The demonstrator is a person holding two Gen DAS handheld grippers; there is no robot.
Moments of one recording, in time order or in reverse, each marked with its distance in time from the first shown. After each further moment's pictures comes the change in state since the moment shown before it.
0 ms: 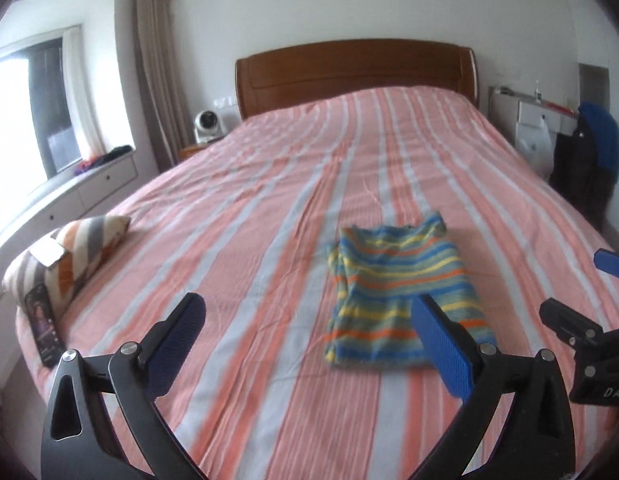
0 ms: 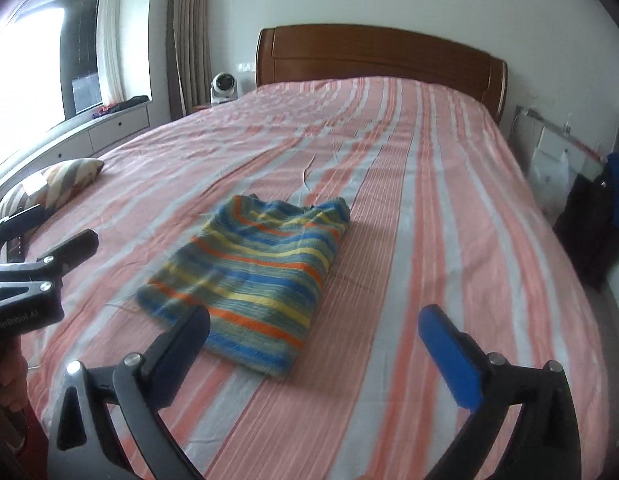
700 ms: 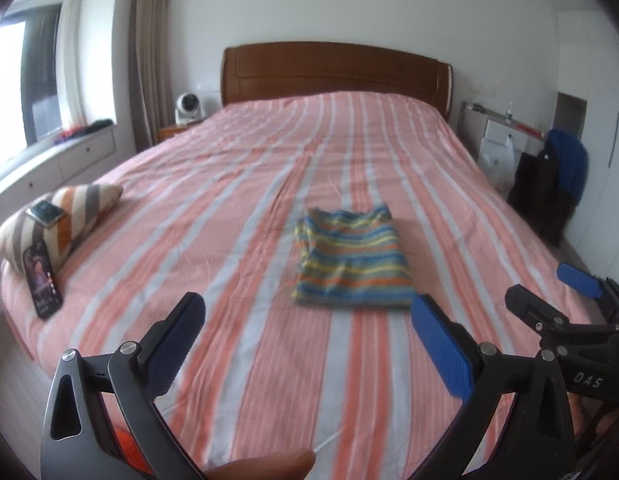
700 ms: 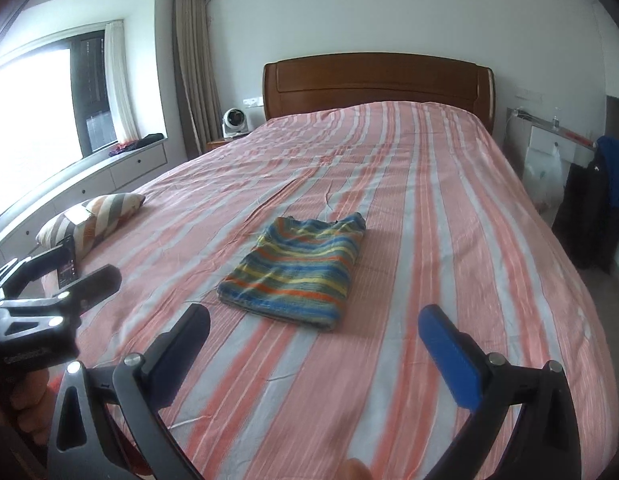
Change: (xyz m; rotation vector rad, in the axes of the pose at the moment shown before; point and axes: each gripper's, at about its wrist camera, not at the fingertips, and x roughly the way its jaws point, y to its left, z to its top) left arm -0.090 0.020 -0.023 -0.100 0.042 -0.153; right arm -0.116 0.021 -0.029 0.103 -0.078 0.027
